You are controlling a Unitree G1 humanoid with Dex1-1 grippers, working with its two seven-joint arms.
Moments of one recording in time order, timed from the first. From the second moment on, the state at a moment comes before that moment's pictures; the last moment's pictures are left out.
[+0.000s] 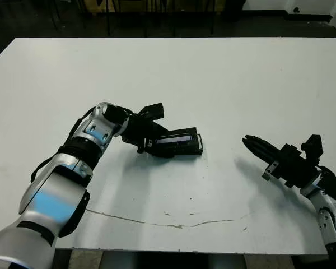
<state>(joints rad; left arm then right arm) -0.90 0.27 -0.40 0.94 0.07 -0.03 -1.30 -0.06 -0.52 -0.12 0.17 0.40 -0.04 0.89</state>
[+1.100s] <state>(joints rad) -1.03 0.16 -0.45 1.16 0.19 -0.08 -1.28 -0.05 -0.52 -0.12 0.19 0.37 -0.08 0.87</state>
